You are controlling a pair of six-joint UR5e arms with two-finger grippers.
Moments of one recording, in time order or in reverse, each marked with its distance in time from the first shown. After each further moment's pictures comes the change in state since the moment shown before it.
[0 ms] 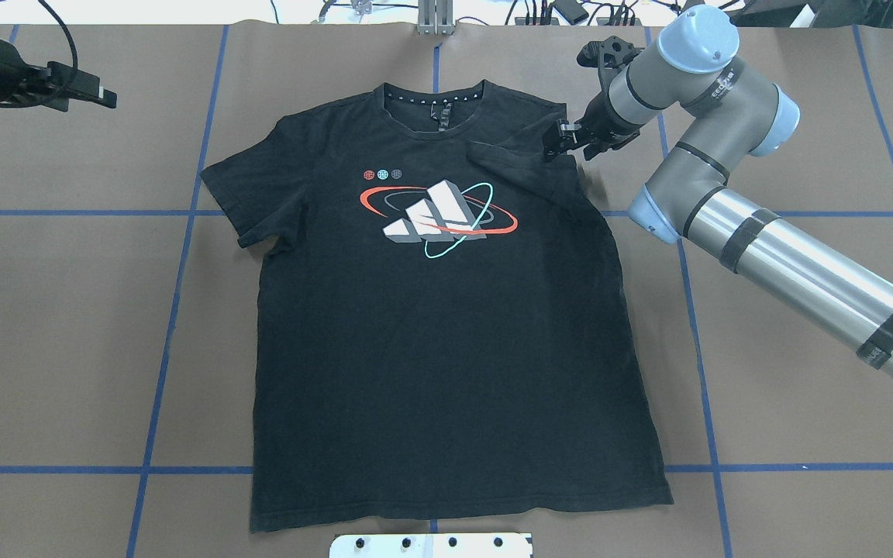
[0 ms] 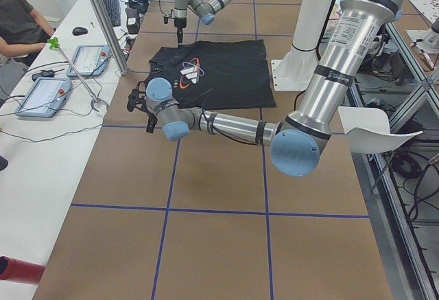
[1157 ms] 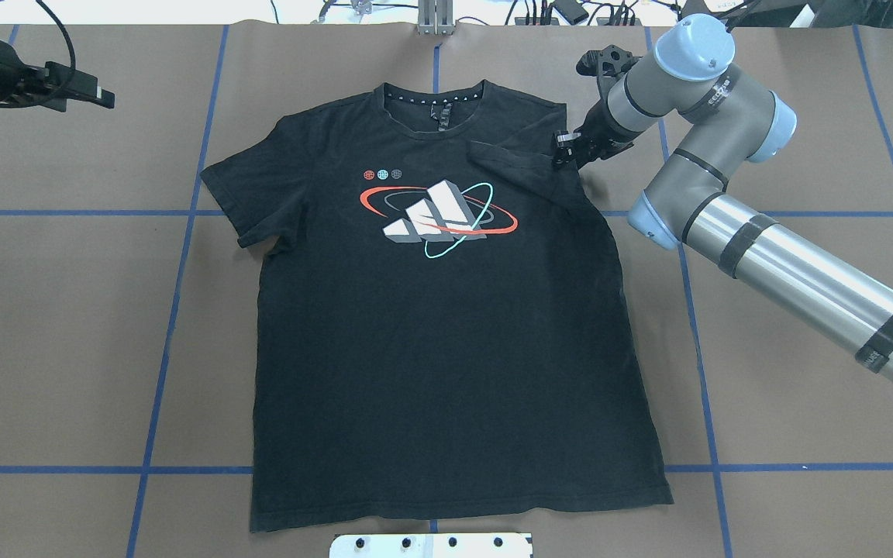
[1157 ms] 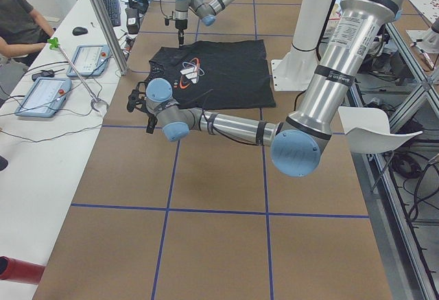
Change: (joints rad) left arm -0.003 0.002 0.000 0.000 0.000 0.001; right arm -0.006 -0.004 -0.009 -0.003 -0.001 0.000
